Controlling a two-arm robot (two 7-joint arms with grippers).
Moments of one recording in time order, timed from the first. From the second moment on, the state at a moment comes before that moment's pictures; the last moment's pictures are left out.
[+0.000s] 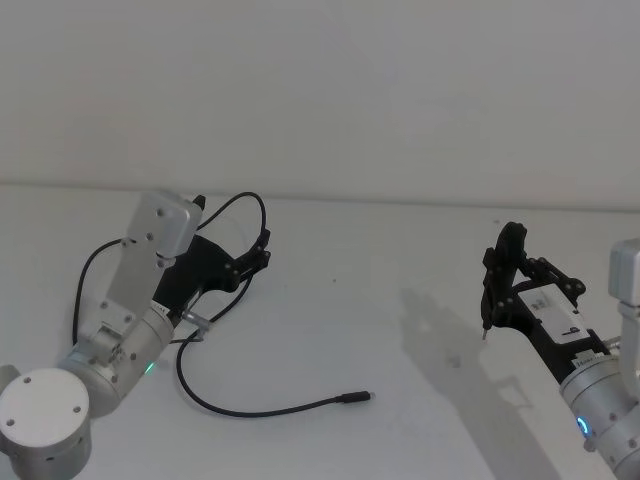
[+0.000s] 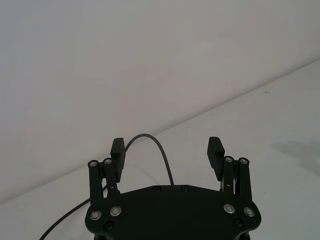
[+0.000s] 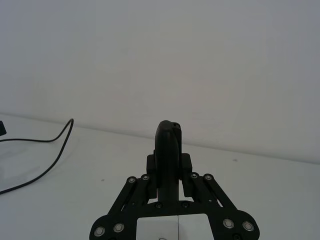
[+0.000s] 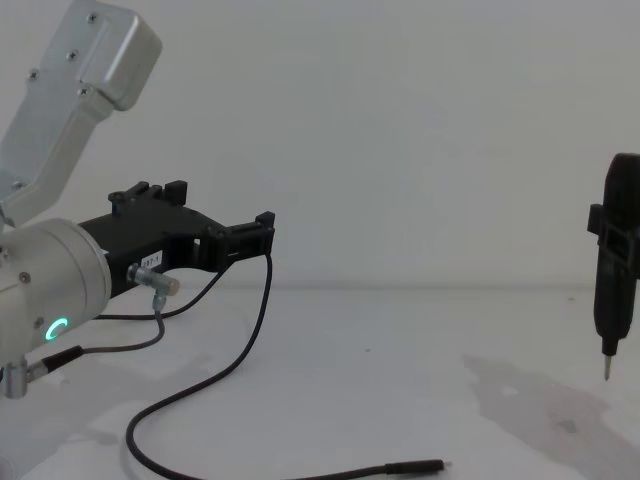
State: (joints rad) left arm -0.24 0.38 0.45 -1.63 -0.20 0.01 -0.01; right arm -0.01 0.34 -0.23 -1.77 0.29 0.03 0.07
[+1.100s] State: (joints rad) left arm -0.24 0.38 0.45 -1.63 -0.20 0.01 -0.01; right arm -0.01 0.34 -0.23 -1.77 0.29 0.03 0.07
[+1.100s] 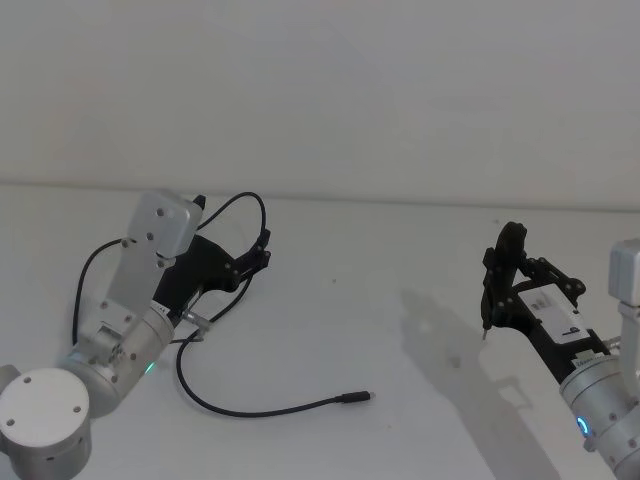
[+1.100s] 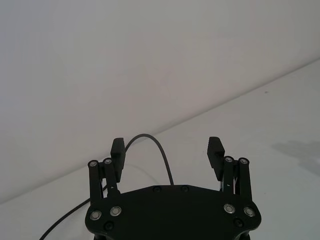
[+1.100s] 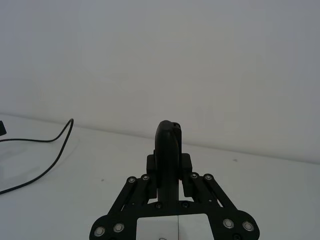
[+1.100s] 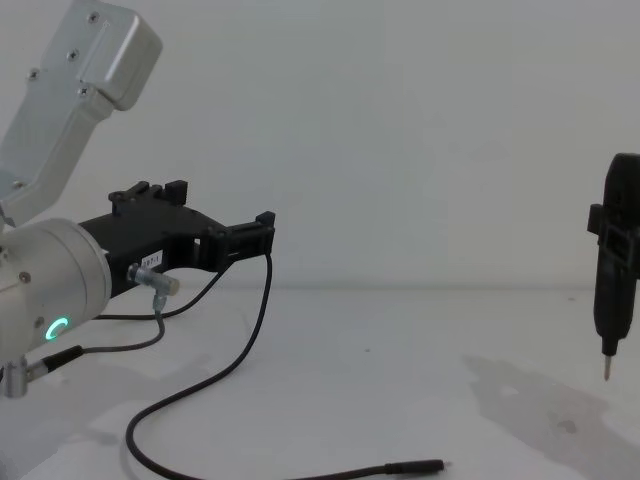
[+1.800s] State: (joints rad) left arm -0.24 0.38 0.45 -1.63 -0.20 0.01 -0.01; right arm -0.01 0.34 -0.23 -1.77 0.29 0.03 0.07
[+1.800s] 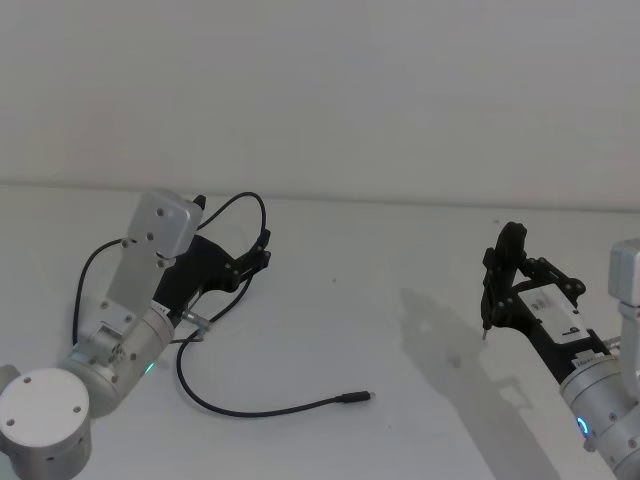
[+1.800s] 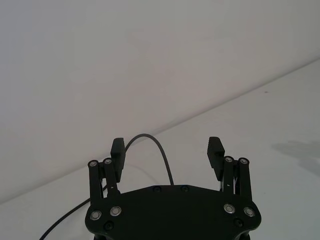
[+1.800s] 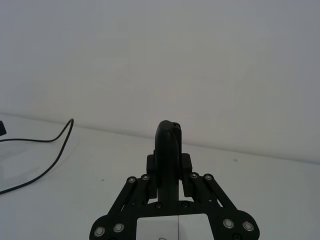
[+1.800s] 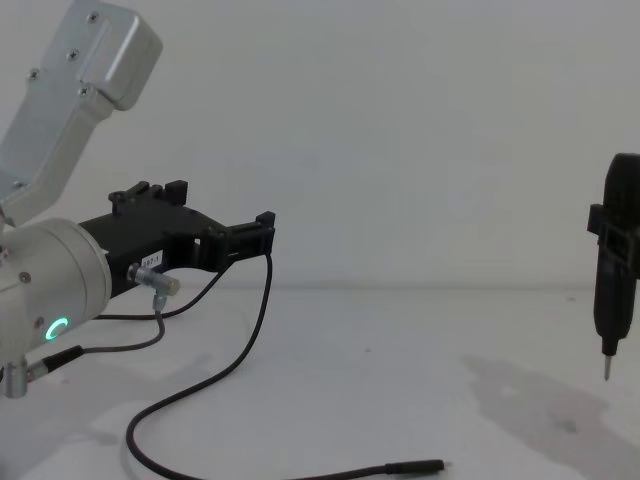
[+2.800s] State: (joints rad) left arm -0.26 0.54 0.46 -1.69 -0.27 0.02 -0.32; right arm -0.01 0.34 -0.23 -1.77 0.29 0.03 0.07
